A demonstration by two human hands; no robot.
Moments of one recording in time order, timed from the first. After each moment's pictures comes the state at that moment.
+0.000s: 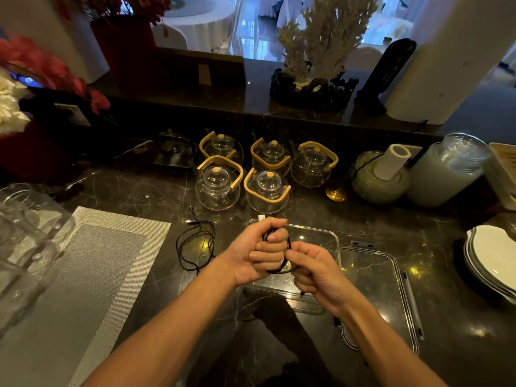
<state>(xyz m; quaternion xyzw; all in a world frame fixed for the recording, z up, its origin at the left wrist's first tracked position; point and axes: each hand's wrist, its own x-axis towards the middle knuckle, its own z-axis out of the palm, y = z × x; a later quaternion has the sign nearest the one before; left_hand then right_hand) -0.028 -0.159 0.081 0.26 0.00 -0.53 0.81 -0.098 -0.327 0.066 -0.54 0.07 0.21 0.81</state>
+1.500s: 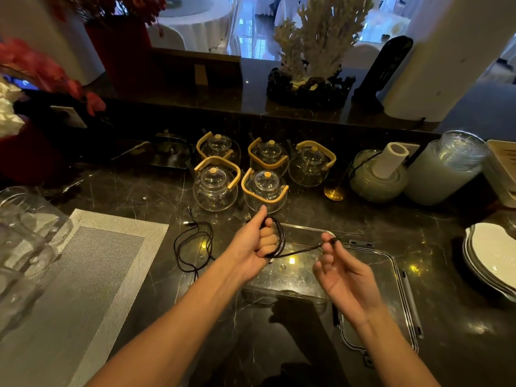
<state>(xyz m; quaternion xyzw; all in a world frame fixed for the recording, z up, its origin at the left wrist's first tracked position) -0.022 -0.176 0.080 0.33 0.20 -0.34 0.86 -0.113 -0.369 0.048 -0.17 0.06 0.17 0.97</state>
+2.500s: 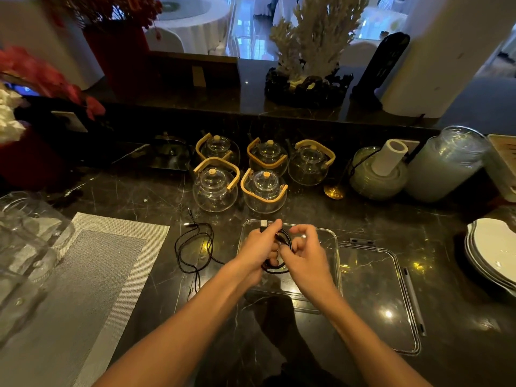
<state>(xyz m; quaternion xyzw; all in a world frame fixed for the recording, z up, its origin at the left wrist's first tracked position) -0.034 -0.189 0.069 0.62 0.15 -0.31 0.71 -0.089 -0.303 0.056 -0.79 0.12 -0.01 0.61</state>
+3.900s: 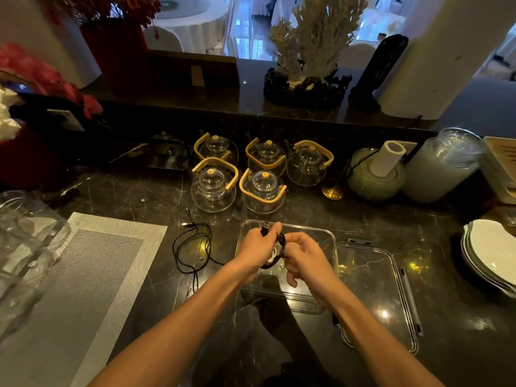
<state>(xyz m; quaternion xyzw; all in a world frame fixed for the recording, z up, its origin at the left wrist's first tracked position) -0.026 -0.189 0.054 0.76 0.08 -0.24 0.59 -0.085 -0.314 0.062 -0.65 0.14 0.13 0.73</state>
